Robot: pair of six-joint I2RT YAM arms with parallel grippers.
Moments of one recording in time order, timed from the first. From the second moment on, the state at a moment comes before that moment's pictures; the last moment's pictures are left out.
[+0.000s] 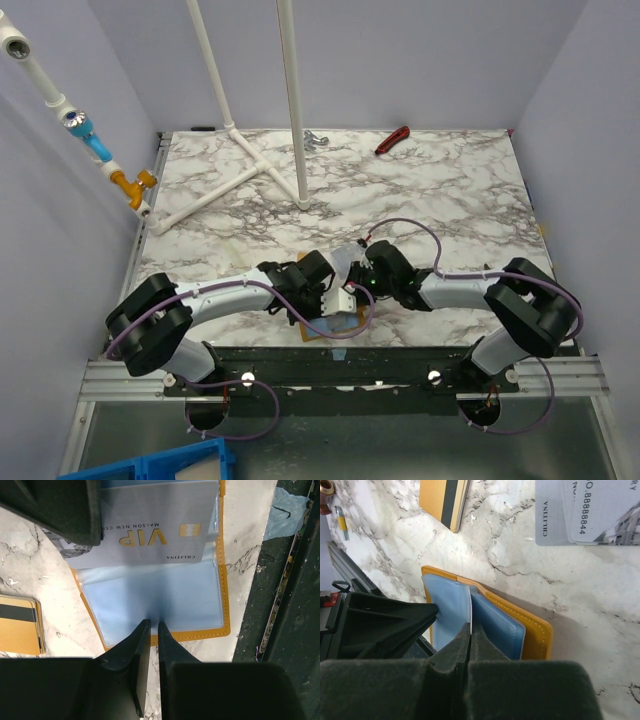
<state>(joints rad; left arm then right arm) -0.95 1.44 0.76 -0.52 0.23 0.56 0.81 1.55 0.58 0.24 -0.29 0.85</state>
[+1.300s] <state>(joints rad) -0.98 1.40 0.72 -0.50 0.19 0.56 0.81 1.54 0.47 0.46 -0.24 0.90</state>
